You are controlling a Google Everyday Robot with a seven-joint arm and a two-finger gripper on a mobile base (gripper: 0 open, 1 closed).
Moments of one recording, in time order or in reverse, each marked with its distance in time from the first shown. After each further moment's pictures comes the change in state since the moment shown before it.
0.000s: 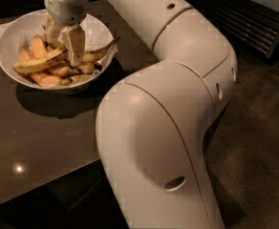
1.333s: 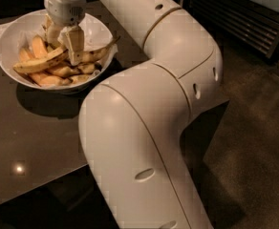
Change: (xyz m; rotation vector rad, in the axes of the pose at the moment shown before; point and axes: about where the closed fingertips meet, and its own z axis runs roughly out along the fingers) arm 0.010 -0.014 0.010 -0.006 0.013 -0.021
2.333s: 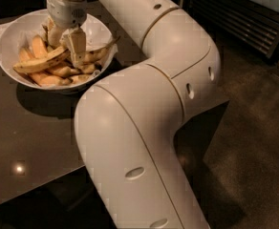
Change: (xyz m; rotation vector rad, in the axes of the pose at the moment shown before) arm 0.004 0.001 0.008 -0.022 -0.010 0.001
